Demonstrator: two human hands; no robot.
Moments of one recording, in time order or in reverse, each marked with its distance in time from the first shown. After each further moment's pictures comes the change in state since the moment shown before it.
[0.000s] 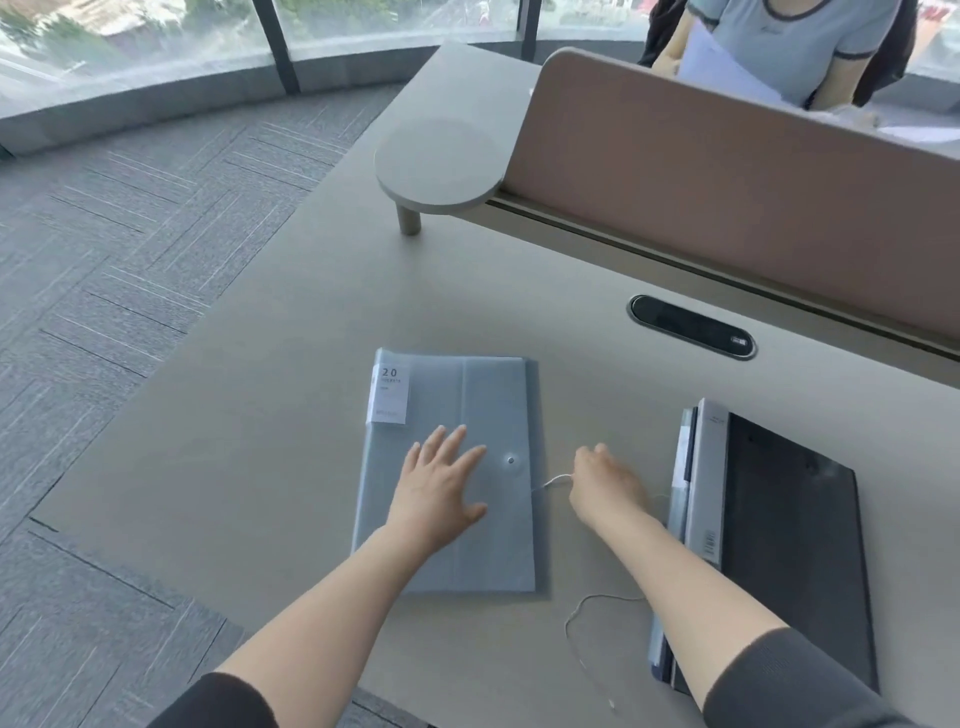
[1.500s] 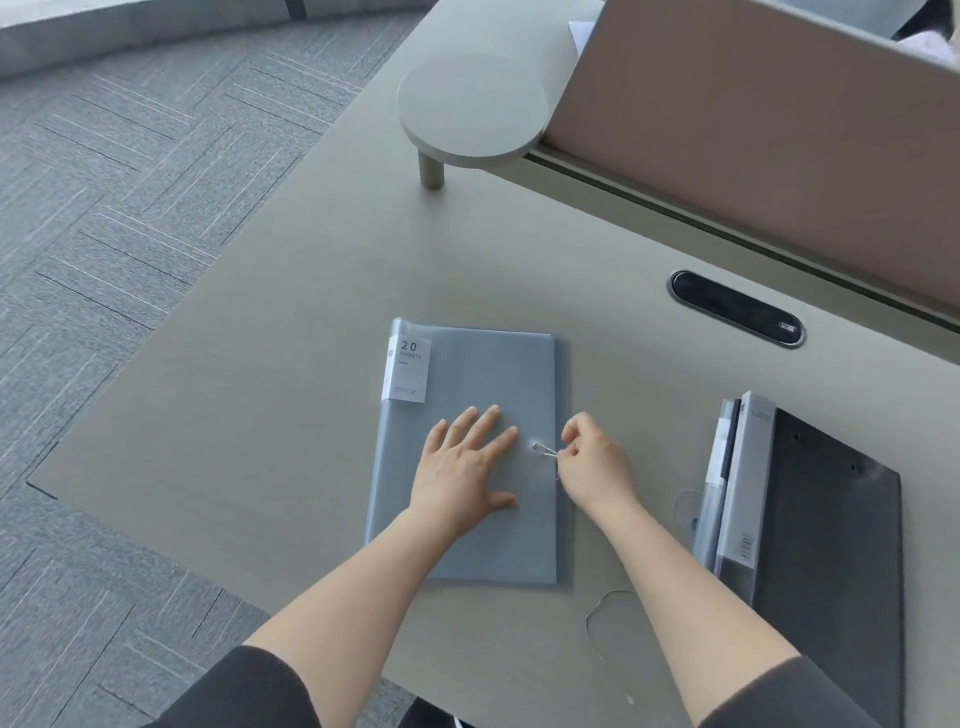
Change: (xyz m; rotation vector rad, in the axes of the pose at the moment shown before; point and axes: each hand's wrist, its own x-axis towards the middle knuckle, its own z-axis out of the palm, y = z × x) left_hand 0.014 -0.004 0.017 0.032 -0.021 0.019; right_hand 0.008 -0.037 0.012 0.512 0.077 0.011
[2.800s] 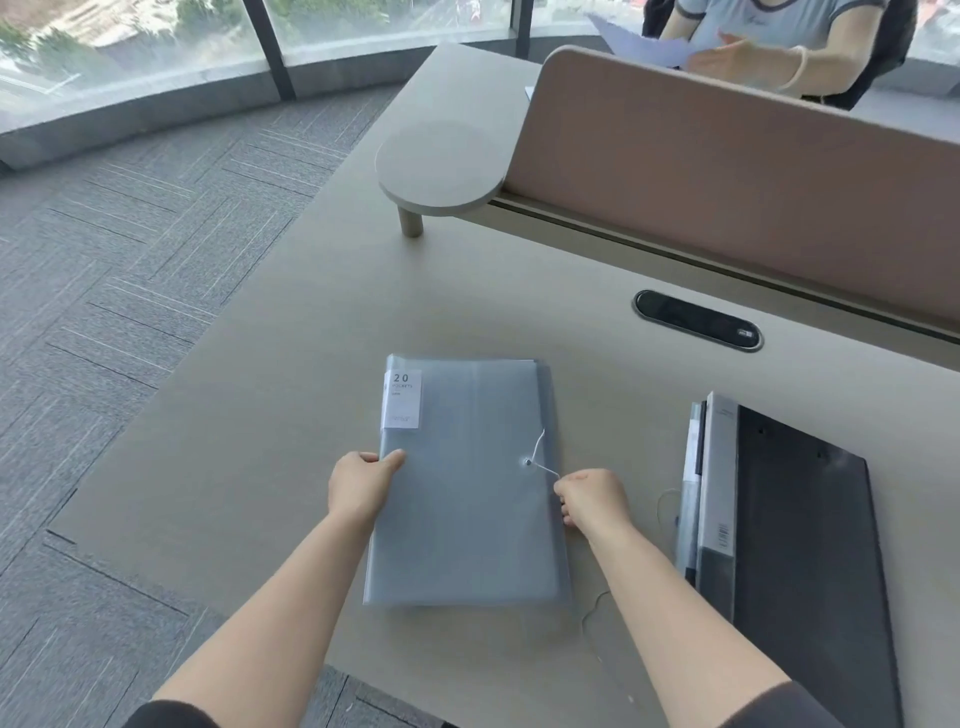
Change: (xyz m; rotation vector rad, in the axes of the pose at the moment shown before) left_hand -0.021 -0.074 -0.026 -1.028 0.136 -0.808; right_hand -0.007 0.040 0.020 0.463 -0.066 0.400
